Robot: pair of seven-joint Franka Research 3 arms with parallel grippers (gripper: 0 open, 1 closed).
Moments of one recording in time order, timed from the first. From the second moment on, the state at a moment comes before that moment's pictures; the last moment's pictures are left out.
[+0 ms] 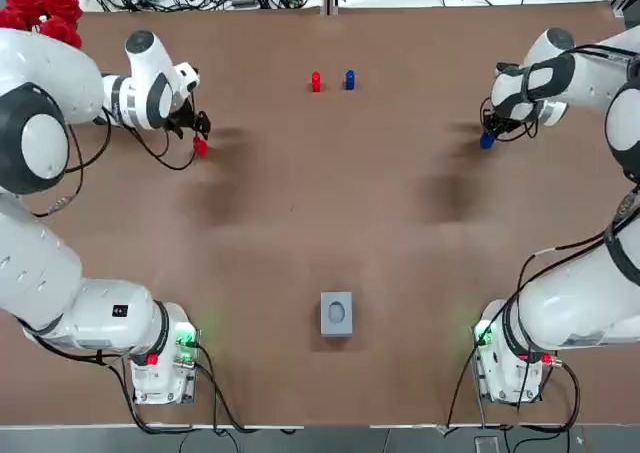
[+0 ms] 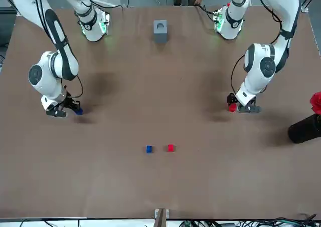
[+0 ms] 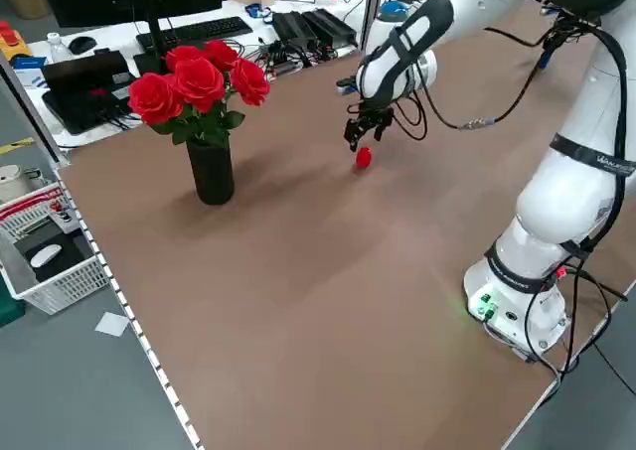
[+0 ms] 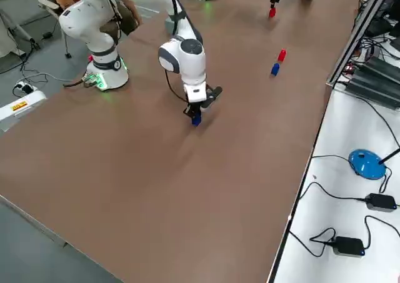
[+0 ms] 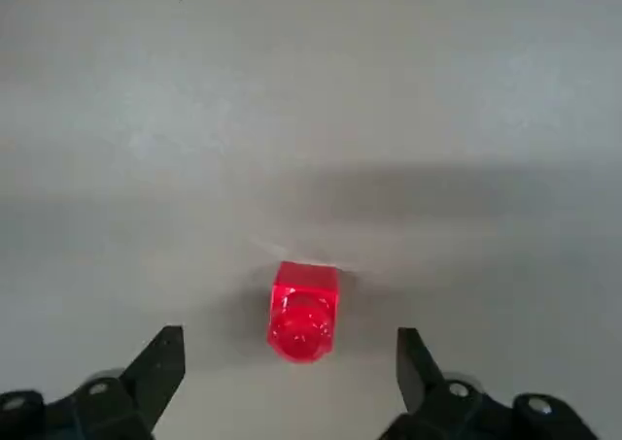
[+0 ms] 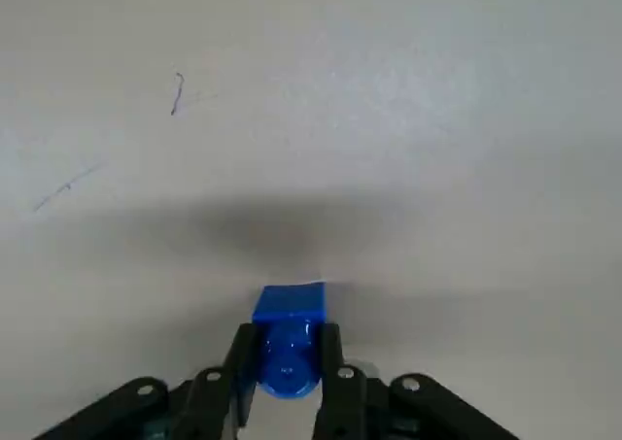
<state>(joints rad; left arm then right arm) -0.05 0.20 -0.06 -2.43 0.03 2.65 -0.07 0.02 0.27 -0.10 -2.38 0.12 2.67 -0.07</state>
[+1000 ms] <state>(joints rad) -0.05 0.24 -0.06 -2.43 0.03 2.69 -0.07 0.08 0.37 -0.02 -2.22 0.18 2.69 0.08</state>
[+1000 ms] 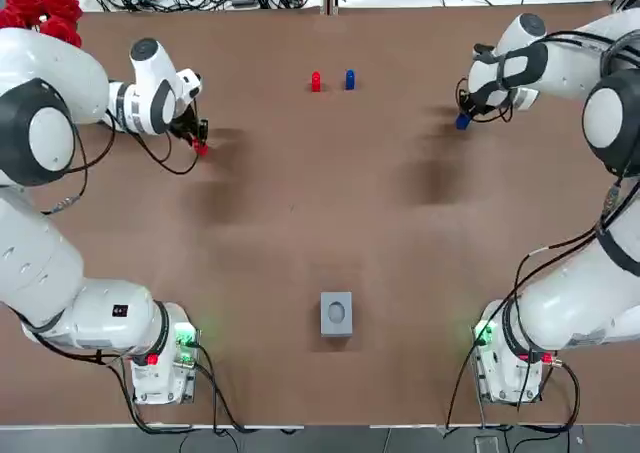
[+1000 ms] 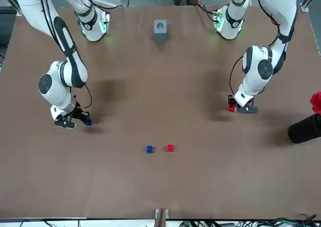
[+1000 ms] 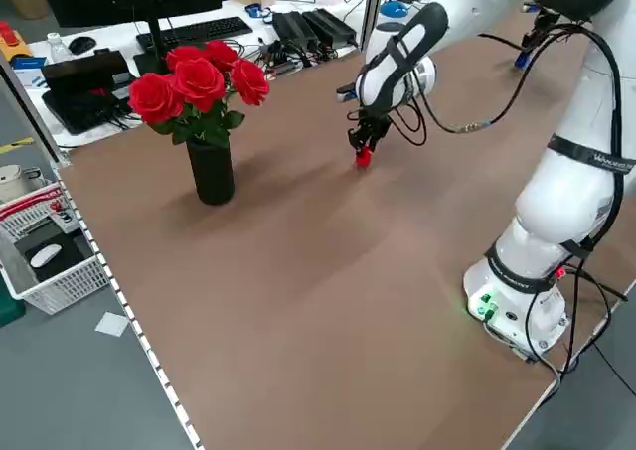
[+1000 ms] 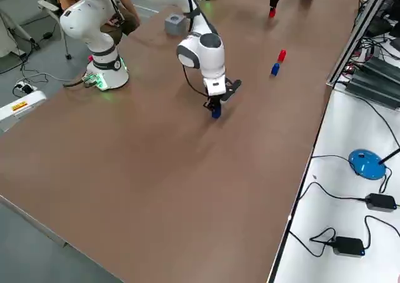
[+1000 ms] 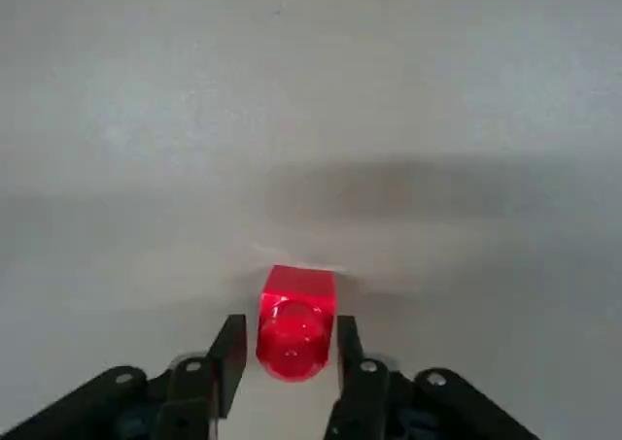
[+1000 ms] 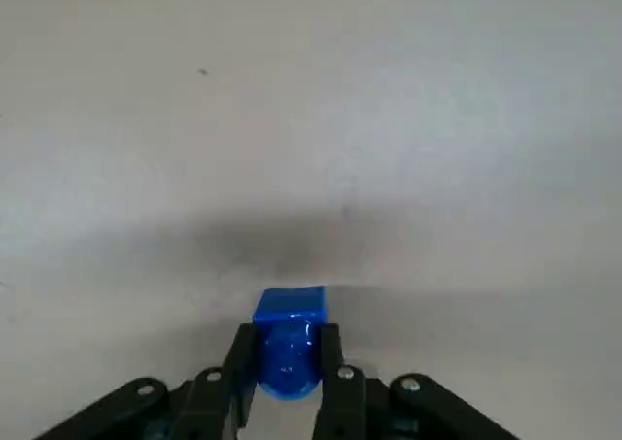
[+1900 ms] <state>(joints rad) -0.06 0.27 -0.11 -2.34 0.03 2.69 -0.07 0.15 0.46 0.03 -2.09 0.18 2.68 0.23</state>
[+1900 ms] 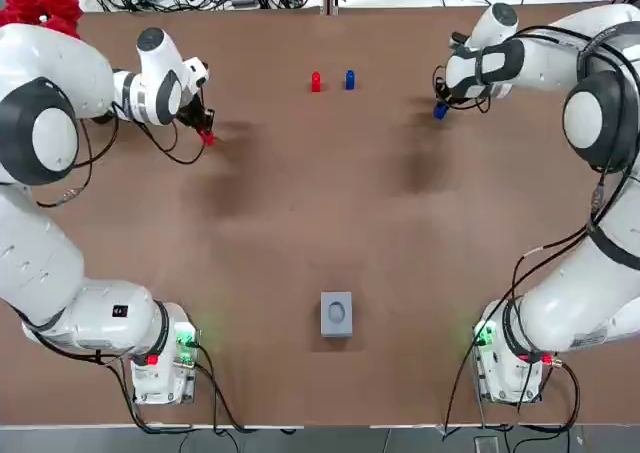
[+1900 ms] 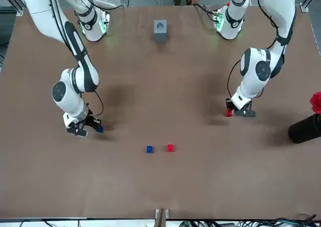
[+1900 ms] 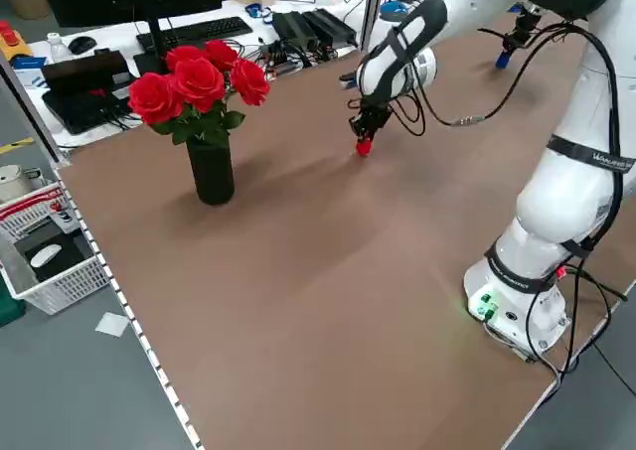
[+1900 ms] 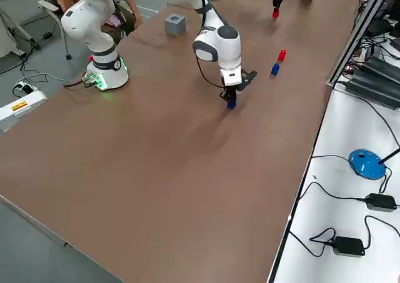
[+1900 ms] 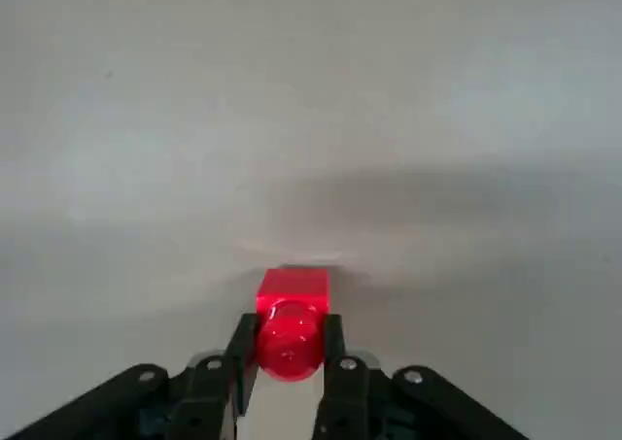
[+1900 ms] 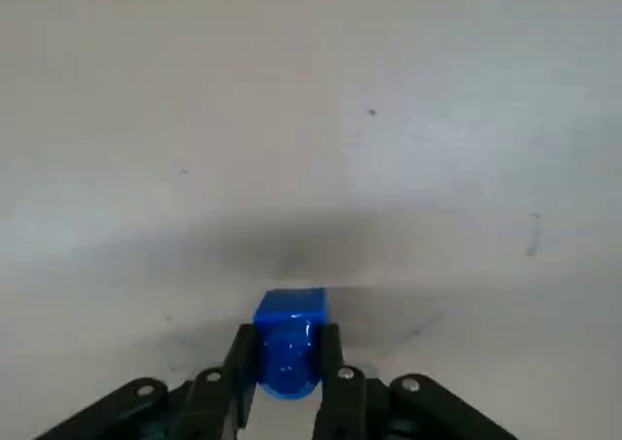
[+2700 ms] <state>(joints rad) -0.18 0.43 -0.12 -2.12 0.03 2.65 -0.13 0.20 0.57 0.06 -1.88 0.03 2.57 0.46</state>
